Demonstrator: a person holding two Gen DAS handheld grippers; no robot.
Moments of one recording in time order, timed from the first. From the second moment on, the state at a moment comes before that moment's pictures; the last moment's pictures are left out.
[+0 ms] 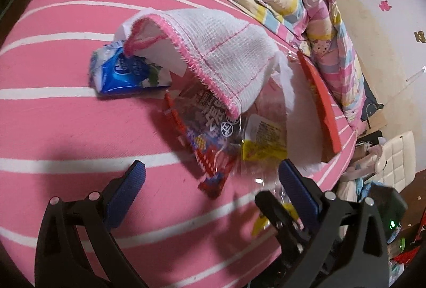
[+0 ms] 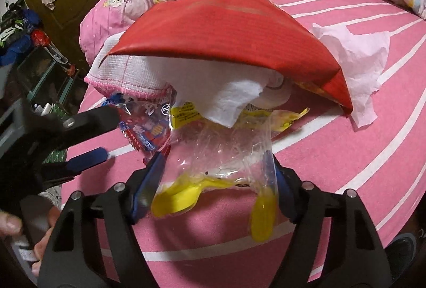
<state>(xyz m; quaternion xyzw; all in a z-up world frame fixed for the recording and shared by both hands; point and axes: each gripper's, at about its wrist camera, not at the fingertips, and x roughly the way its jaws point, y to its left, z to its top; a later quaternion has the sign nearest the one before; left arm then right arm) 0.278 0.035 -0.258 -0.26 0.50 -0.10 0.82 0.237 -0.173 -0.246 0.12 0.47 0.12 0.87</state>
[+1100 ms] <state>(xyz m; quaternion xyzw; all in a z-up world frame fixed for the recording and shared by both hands) 0.196 0.057 -0.230 -0.32 0.47 -0.08 0.82 0.165 -0.165 -0.199 0.15 0.46 0.15 0.86</state>
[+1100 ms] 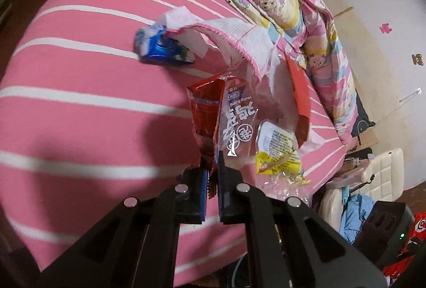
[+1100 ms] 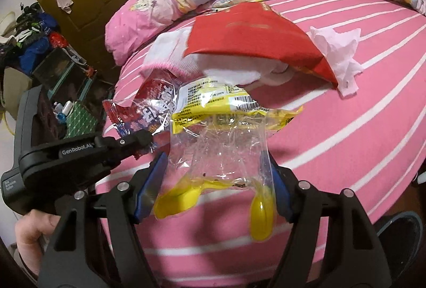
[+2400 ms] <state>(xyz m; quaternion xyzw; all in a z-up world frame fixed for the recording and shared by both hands) 0.058 -0.172 -0.182 -0.24 0.52 -0.27 0.77 -0.062 -0.373 -0.122 0.16 0.39 0.00 0.90</state>
